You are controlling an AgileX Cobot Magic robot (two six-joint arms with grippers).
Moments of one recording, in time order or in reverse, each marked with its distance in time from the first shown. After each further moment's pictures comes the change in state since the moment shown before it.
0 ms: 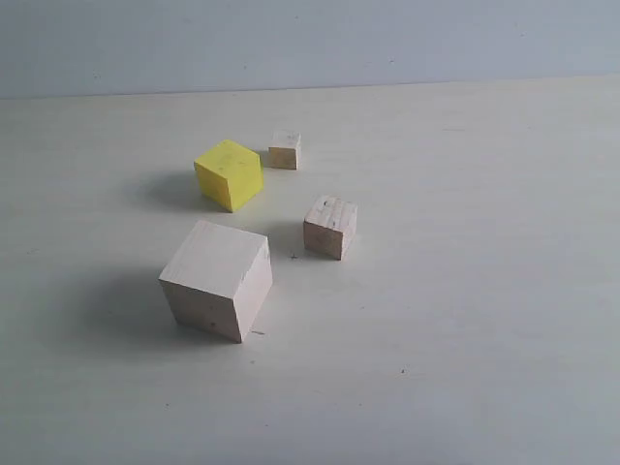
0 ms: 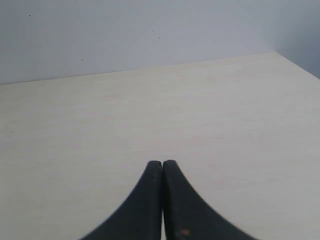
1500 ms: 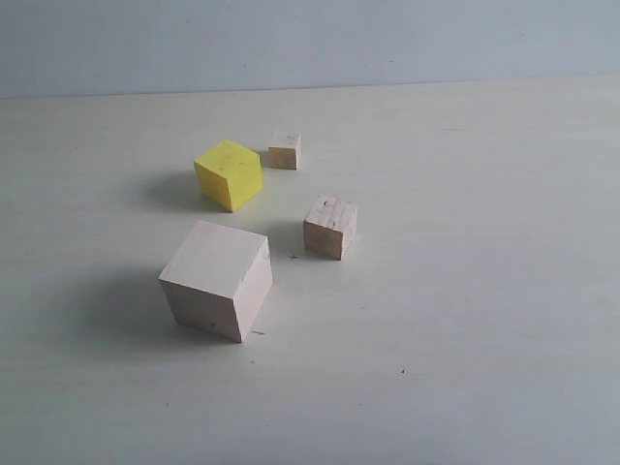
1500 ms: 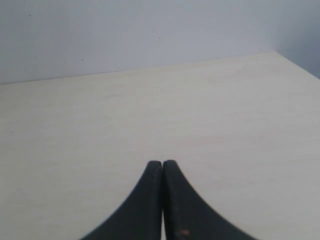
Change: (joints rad) left arm 0.000 0.000 0.006 0.000 -0.395 0.000; right arm 0.000 0.000 0.000 0.000 0.000 0.000
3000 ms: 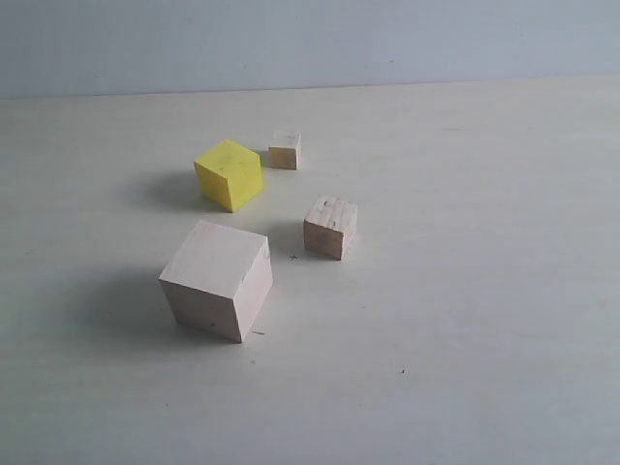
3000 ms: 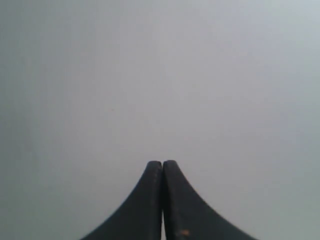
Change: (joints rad) left arm -0.252 0.448 -0.484 0.021 0.122 -0.169; right arm 0.081 0.105 -0.303 -0.059 -0.441 0.318
